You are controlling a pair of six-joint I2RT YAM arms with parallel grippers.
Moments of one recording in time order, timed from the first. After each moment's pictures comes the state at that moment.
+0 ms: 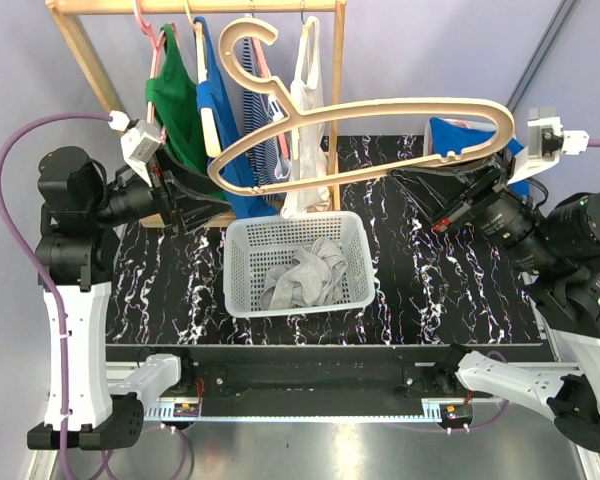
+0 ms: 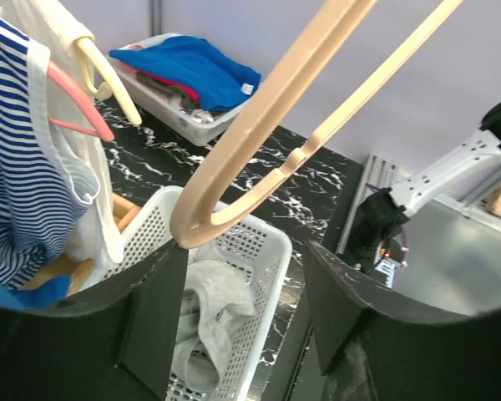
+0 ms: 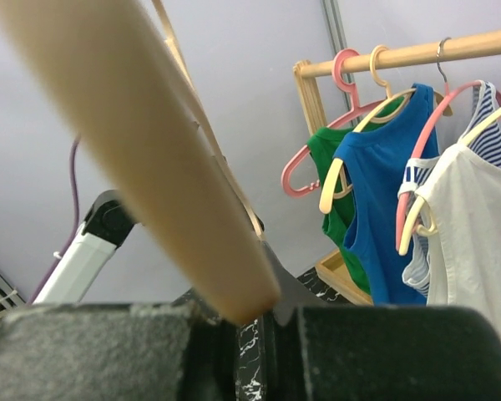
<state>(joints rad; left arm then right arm) -0.02 1.00 1.56 -0.66 1.14 -0.13 0.80 0.94 1.64 -0.33 -0.14 0.43</state>
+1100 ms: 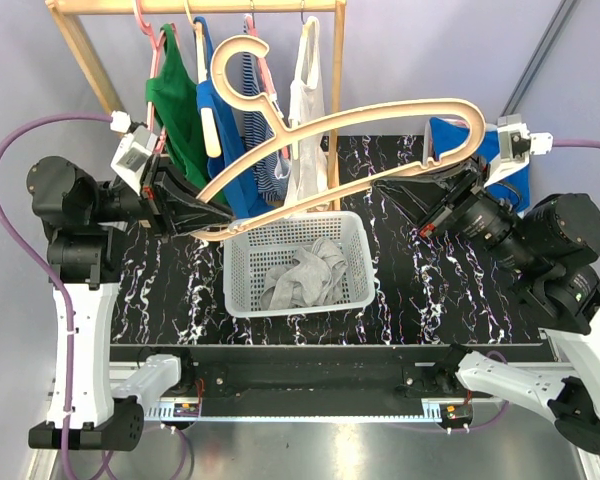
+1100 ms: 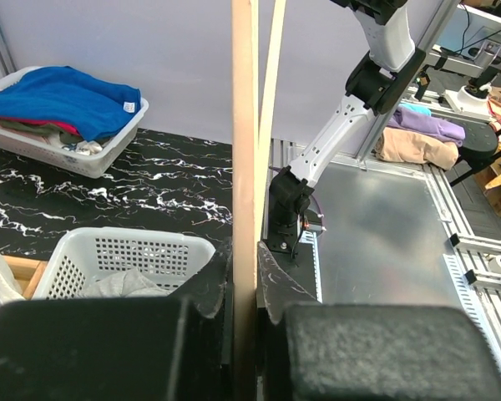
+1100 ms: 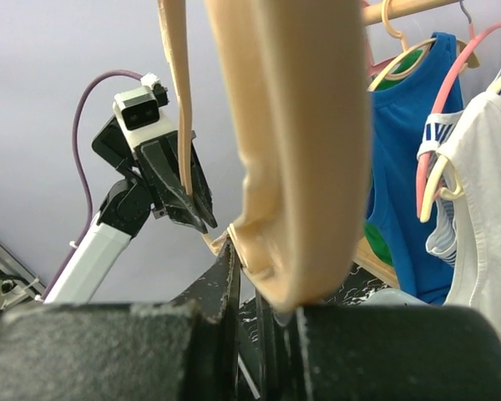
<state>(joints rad) -0.02 0.99 1.46 -0.14 1.50 -0.52 0.79 0.91 1.54 -0.29 -0.17 0.51</state>
